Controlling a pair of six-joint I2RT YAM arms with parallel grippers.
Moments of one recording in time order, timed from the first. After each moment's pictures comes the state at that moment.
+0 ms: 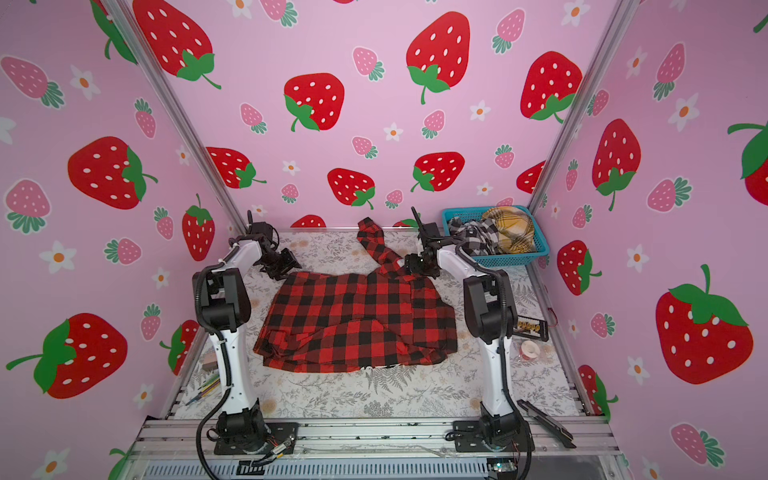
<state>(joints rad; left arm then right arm) 0.12 2.35 1.95 -0.85 0.33 -0.49 0.40 2.20 1.77 -0.66 -0.19 0.26</state>
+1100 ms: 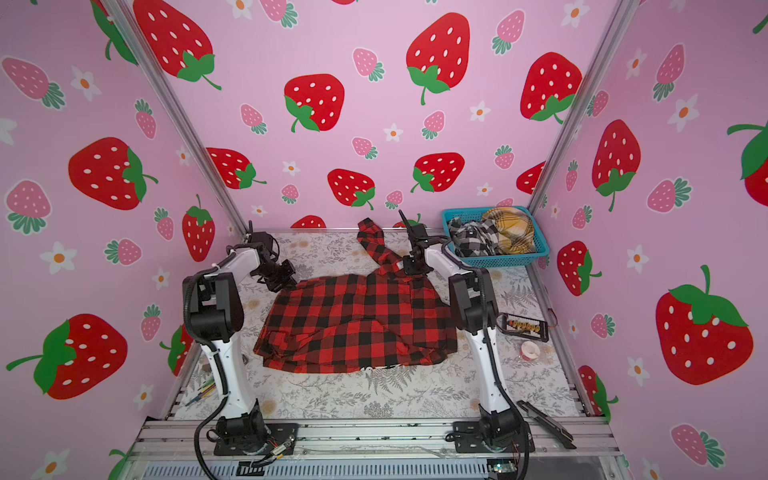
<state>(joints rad) 0.12 2.18 1.69 -0.84 0.35 -0.46 0.45 2.42 2.02 -0.71 -0.03 0.14</state>
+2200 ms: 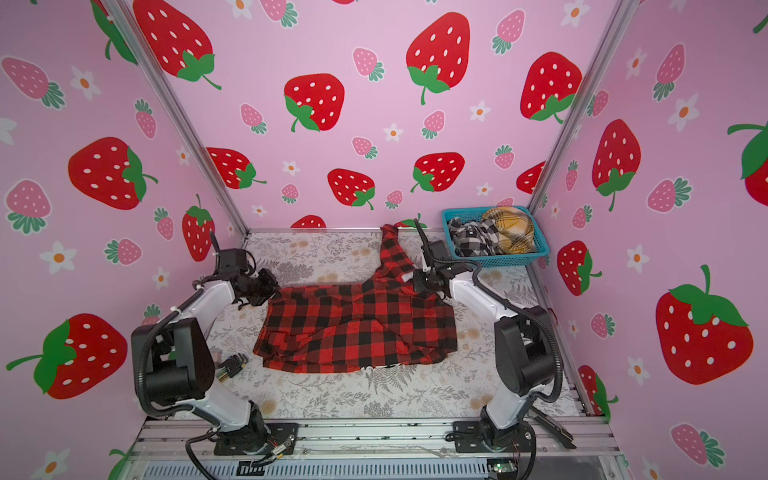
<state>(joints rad) 0.19 1.60 1.05 -0.47 0.32 -0.61 0.50 1.69 1.18 -0.46 -0.02 0.32</state>
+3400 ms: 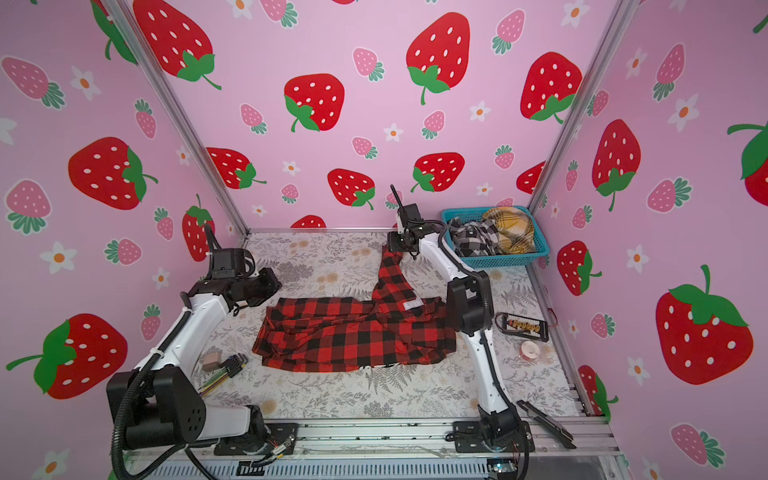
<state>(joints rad) 0.09 1.38 1.08 -0.58 0.33 -0.52 0.49 2.46 2.29 -0.68 -0.14 0.24</state>
